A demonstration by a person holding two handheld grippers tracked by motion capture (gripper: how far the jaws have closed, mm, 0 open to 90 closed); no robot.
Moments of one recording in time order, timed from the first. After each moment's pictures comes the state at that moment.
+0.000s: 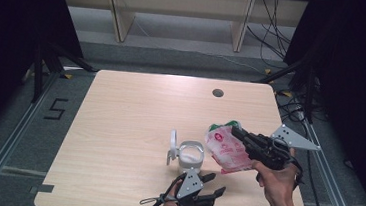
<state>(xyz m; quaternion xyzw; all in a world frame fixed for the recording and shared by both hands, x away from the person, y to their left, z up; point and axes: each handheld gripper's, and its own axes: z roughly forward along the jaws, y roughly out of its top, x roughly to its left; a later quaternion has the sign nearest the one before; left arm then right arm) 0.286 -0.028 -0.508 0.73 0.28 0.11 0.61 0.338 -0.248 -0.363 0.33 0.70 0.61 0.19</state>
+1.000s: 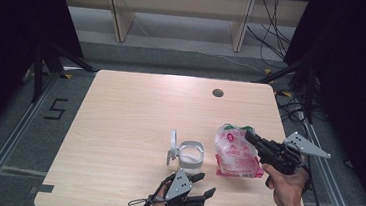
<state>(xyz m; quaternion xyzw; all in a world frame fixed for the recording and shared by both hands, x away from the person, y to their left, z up) 0.281 -0.001 -0.505 0.75 0.27 0.13 0.60 0.341 -0.285 -0.391 0.38 0.68 0.60 0.19</state>
